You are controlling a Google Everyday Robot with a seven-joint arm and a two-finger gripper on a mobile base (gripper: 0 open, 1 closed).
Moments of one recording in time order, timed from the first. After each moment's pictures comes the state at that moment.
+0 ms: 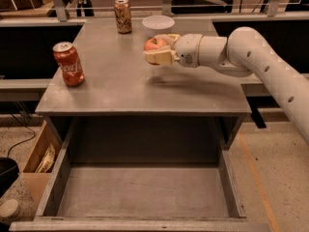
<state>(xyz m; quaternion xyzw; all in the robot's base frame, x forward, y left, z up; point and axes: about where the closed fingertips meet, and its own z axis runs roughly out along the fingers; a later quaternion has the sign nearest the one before) 0.715 -0.009 0.908 -0.44 0.61 0.33 0.57</state>
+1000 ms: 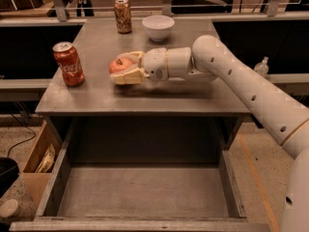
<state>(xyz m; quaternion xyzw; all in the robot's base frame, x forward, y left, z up) 0.658 0.095 0.870 -0.53 0.55 0.41 0.50</state>
